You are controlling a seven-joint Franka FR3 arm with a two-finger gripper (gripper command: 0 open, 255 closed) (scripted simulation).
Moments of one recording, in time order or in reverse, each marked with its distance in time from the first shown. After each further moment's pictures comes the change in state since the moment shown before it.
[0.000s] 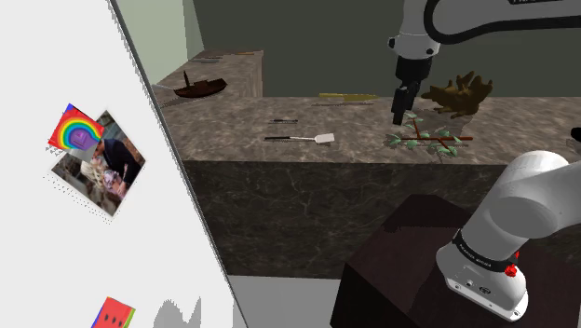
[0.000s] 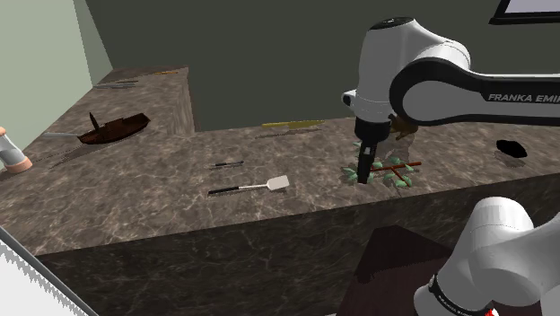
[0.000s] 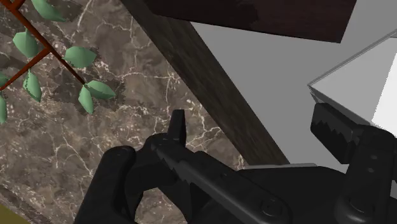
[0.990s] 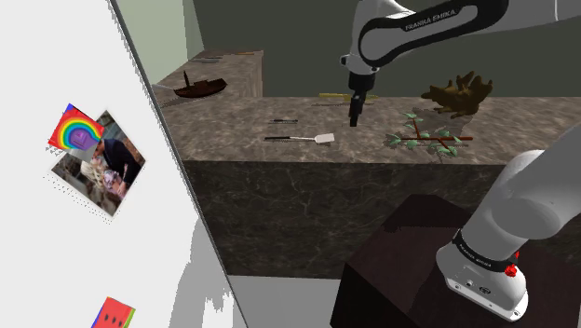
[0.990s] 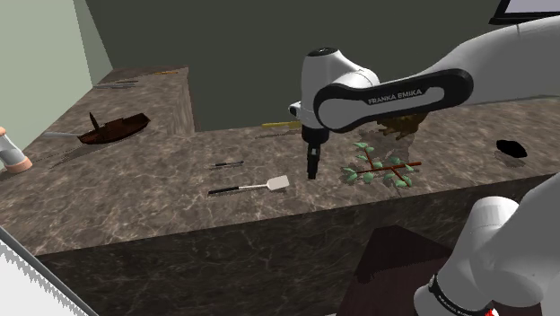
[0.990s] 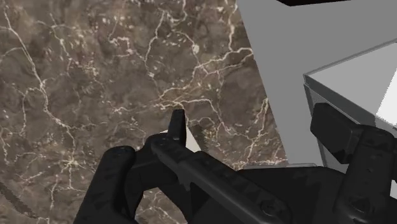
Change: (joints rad) arm 0.042 0.462 -0.095 0.173 0.001 0.341 -0.265
